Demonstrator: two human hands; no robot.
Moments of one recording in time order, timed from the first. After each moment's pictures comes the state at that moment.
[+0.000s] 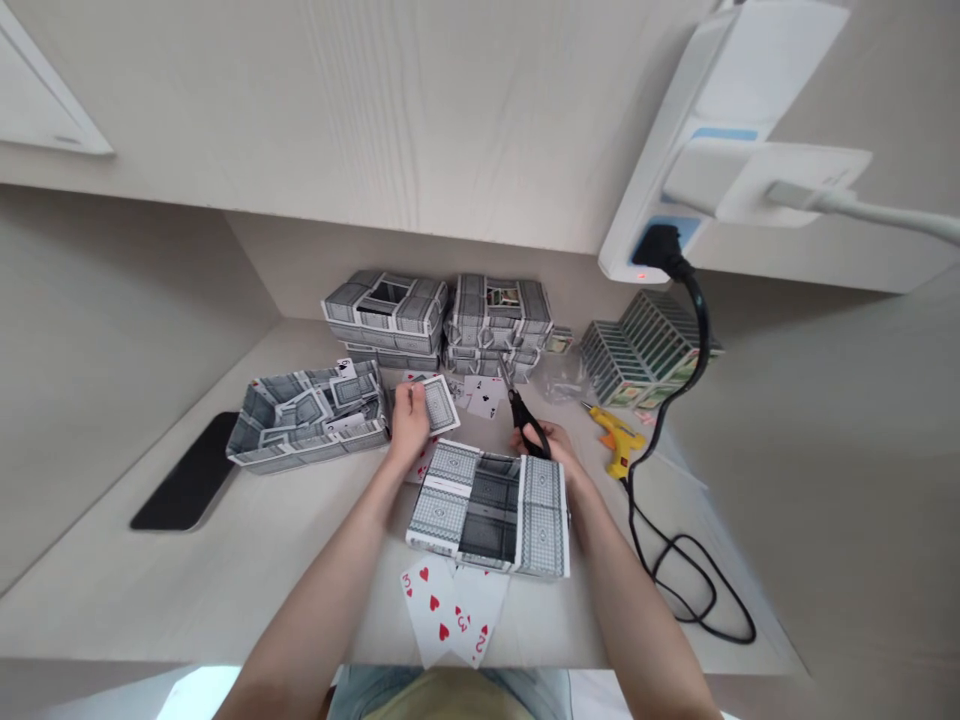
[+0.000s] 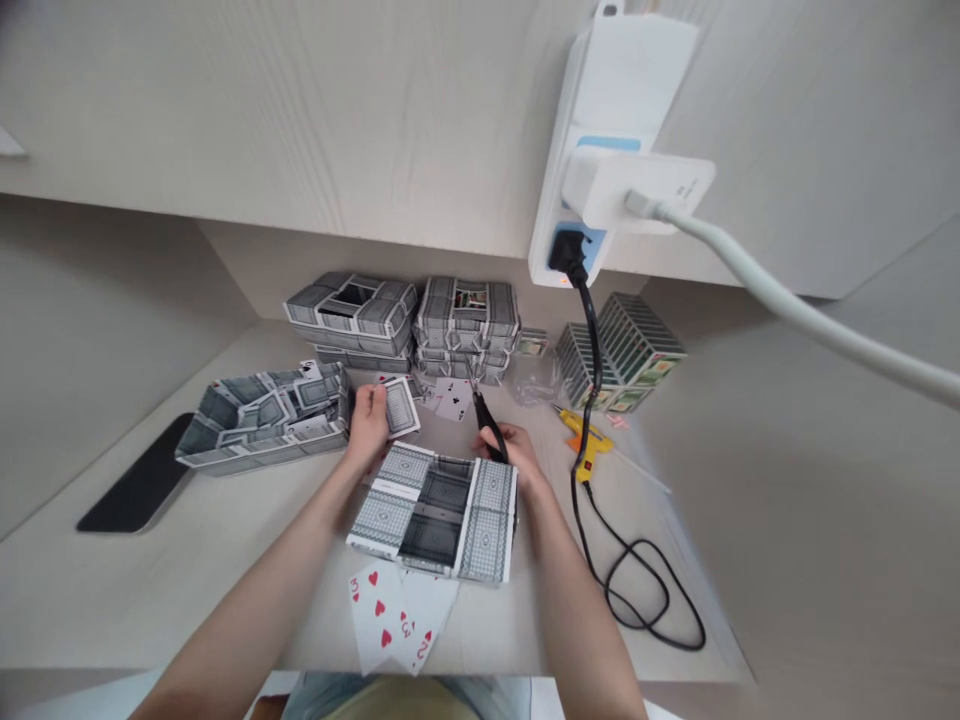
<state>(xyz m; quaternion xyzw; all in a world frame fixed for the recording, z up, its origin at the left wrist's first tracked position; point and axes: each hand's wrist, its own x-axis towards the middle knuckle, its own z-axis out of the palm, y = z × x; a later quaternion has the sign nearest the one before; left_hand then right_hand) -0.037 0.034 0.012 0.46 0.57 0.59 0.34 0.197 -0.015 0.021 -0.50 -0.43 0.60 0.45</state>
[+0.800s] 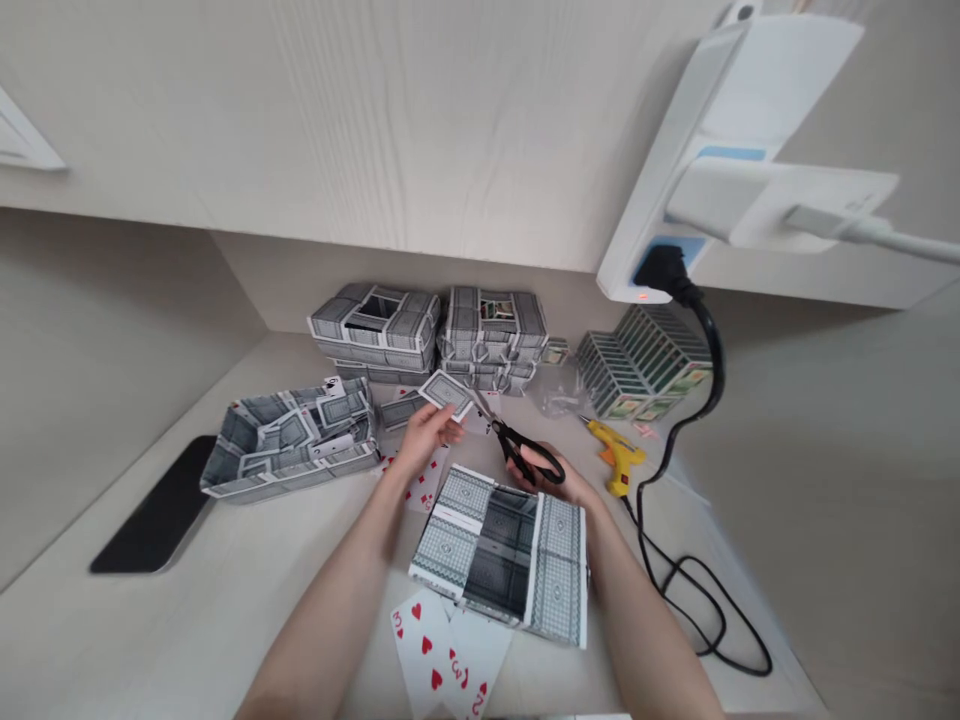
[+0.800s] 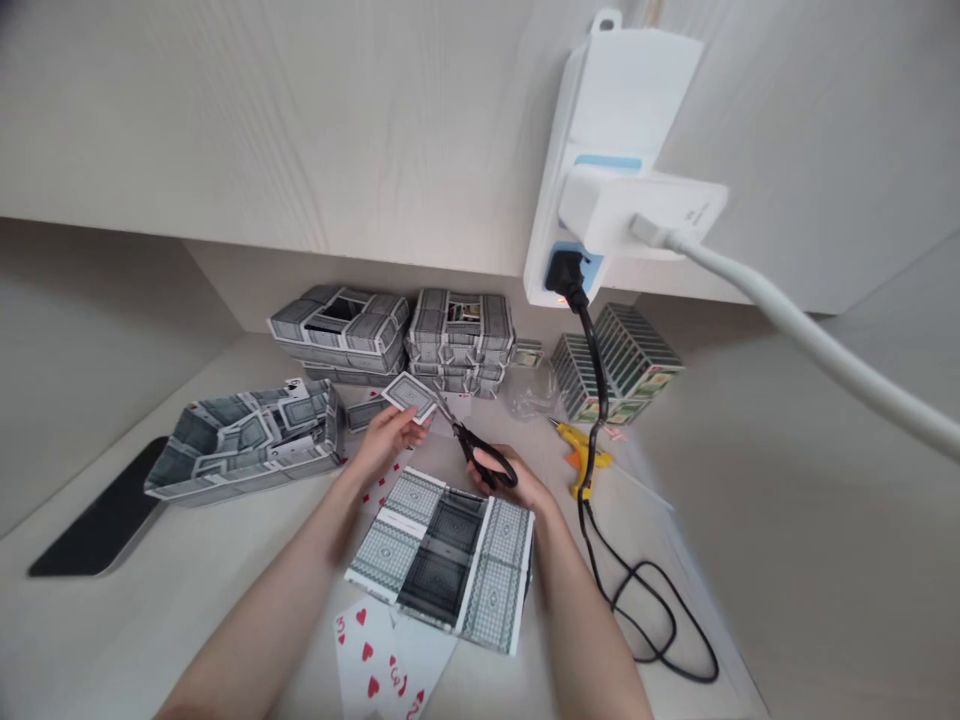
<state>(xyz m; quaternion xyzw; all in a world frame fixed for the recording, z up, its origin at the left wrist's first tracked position) -0.016 0.049 0.015 0.38 0.39 0.51 0.67 0.202 -0.014 0.018 -0.40 -0.39 0.73 0.40</state>
